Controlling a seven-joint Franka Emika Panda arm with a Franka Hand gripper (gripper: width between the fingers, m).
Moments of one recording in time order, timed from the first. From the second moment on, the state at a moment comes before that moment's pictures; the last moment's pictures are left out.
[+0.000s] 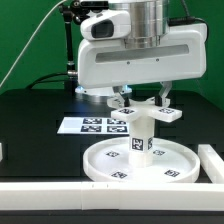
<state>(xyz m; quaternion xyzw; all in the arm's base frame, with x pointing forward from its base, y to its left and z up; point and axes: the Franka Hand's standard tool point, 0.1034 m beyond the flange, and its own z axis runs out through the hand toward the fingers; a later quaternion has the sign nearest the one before) 0.547 0.029 0.103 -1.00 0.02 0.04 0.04</state>
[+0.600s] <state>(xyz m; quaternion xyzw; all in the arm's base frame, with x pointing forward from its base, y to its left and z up) 0.554 0.033 0.103 -0.94 0.33 0.02 0.05</state>
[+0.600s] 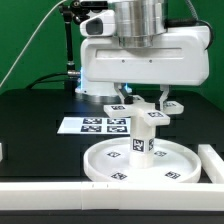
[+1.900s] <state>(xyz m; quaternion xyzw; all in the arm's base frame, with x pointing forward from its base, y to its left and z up) 0.565 0.037 0.103 -0.61 0.79 -0.01 0.08</state>
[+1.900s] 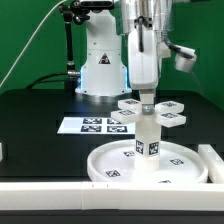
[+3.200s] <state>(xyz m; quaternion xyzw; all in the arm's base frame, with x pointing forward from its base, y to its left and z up) 0.577 0.036 0.148 -0.49 0.86 0.00 0.14</state>
